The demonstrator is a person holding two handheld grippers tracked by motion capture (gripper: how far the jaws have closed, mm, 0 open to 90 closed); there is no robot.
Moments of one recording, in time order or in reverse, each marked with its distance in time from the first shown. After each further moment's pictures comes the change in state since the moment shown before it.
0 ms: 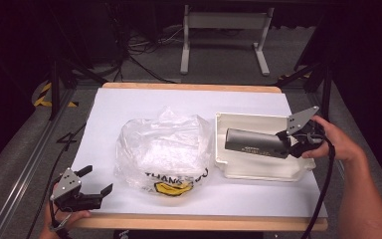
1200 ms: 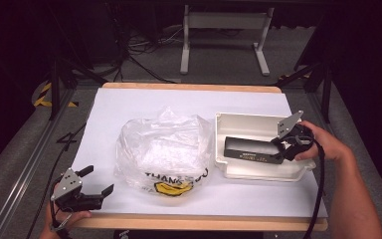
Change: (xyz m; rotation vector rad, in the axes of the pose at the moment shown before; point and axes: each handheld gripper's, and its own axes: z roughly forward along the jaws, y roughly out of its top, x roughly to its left) left arm -0.002 0.002 0.000 -0.007 -0.016 0.003; right arm -0.013 -0.016 0.042 0.079 0.086 0.020
